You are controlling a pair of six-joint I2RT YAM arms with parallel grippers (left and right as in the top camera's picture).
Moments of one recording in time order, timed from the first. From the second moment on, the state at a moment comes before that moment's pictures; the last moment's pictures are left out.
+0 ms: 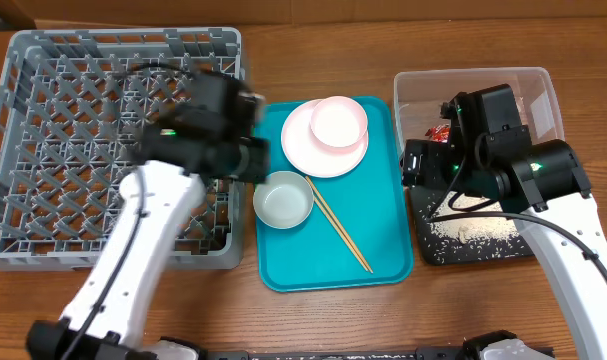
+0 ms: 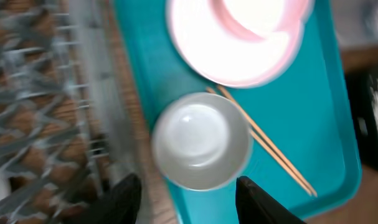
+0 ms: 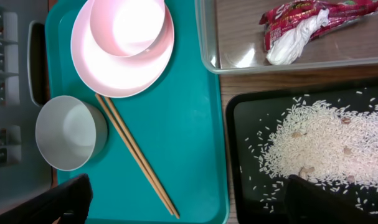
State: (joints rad) left arm -0.32 1.52 1.43 -1.07 0.13 -0.15; right arm 0.27 1.34 1.37 -1.14 -0.08 0.36
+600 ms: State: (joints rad) left arm -0.57 1.92 1.43 -1.04 0.13 -0.13; right arm 0.27 1.34 1.37 -1.19 0.05 0.56
